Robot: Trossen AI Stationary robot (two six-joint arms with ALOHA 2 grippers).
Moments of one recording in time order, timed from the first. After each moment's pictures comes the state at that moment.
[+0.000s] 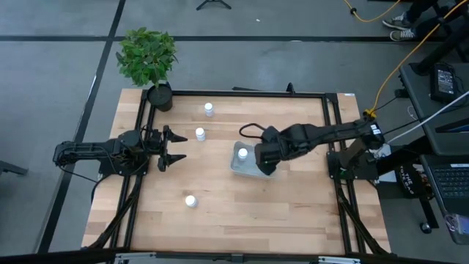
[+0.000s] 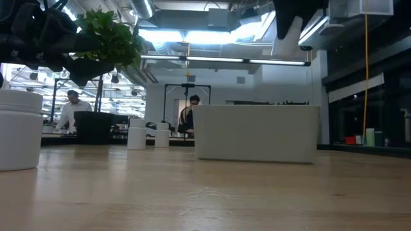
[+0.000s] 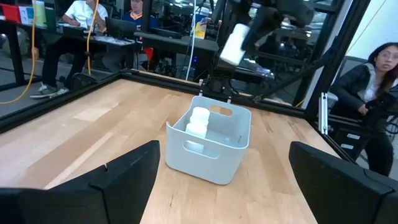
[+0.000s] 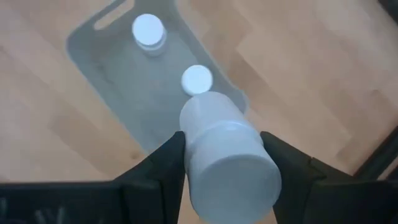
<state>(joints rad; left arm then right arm) 0.07 0.04 0.01 0.01 0.00 -0.23 0.20 1.75 1.80 -1.54 0.32 0.97</state>
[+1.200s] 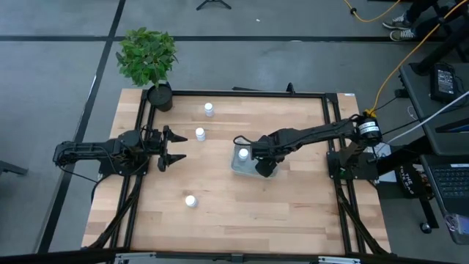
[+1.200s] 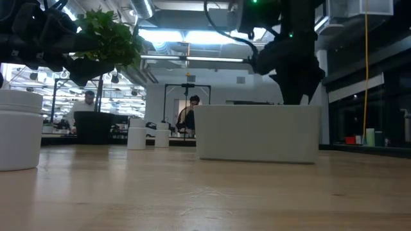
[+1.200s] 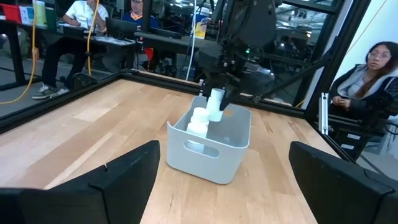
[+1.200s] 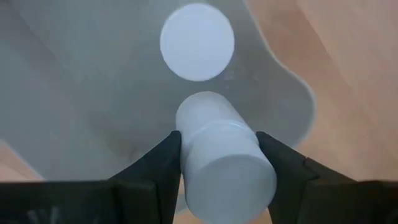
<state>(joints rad) 0.07 0.04 0.01 0.01 -0.01 -0.22 0.06 1.75 1.29 -1.08 0.10 0.78</state>
